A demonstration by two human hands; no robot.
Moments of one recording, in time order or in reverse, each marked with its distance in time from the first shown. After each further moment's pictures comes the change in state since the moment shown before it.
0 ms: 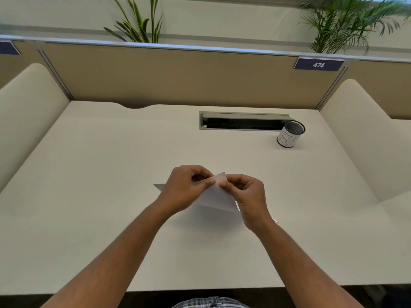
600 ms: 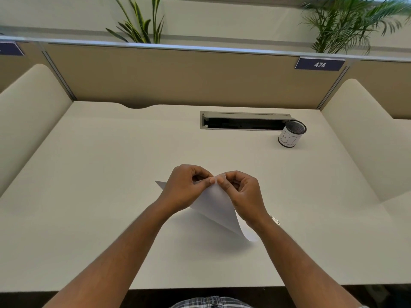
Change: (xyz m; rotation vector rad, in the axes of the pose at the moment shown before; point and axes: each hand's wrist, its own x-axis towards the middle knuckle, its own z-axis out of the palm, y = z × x) left_hand -0.002 0.000 0.001 0.004 0.019 -0.042; right_hand -0.003 -0.007 0.008 -0.179 -0.072 -0.078
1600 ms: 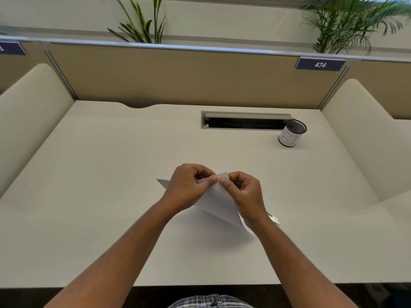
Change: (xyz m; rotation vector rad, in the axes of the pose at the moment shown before) left_hand -0.005 0.005 0.006 -0.024 0.043 0.003; right_hand -0.008 0.002 0.001 0.057 0.039 0.022
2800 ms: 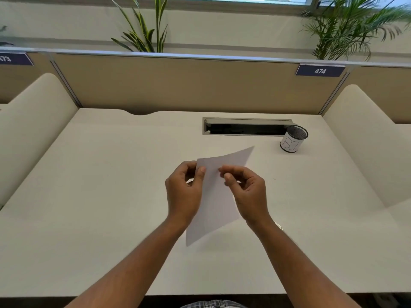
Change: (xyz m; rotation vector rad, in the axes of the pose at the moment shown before) left_hand -0.008 0.004 0.015 -0.310 0.474 -0.023; right_hand 0.013 -0.015 0.007 -0.063 0.083 -0.185
